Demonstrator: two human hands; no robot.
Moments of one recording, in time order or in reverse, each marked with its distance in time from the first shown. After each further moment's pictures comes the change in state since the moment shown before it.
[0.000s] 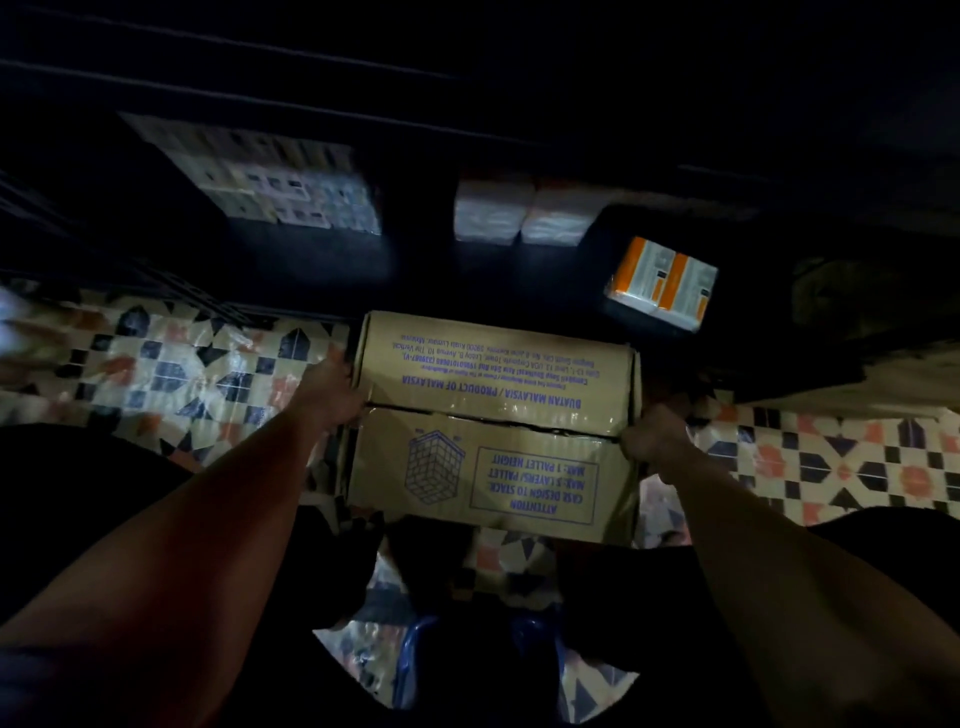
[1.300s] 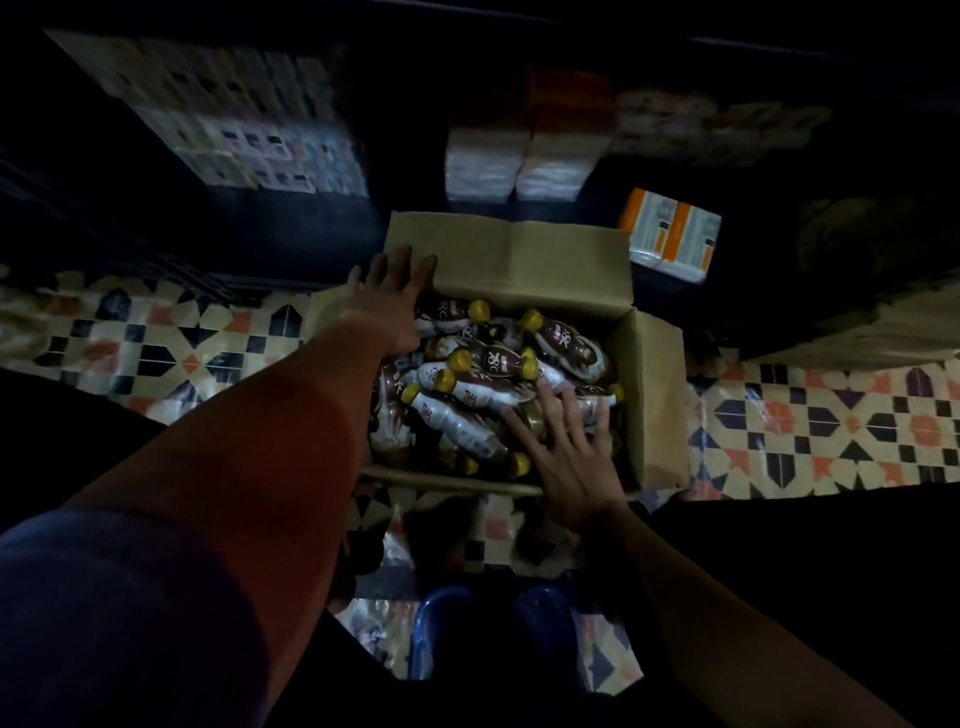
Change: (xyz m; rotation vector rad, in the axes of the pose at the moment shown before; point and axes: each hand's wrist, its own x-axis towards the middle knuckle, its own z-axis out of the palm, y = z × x) left_hand 0.032 0.067 0.020 0.844 -0.093 0.465; right_hand -0.080 0.013 0.113 -0.821 0.124 -0.770
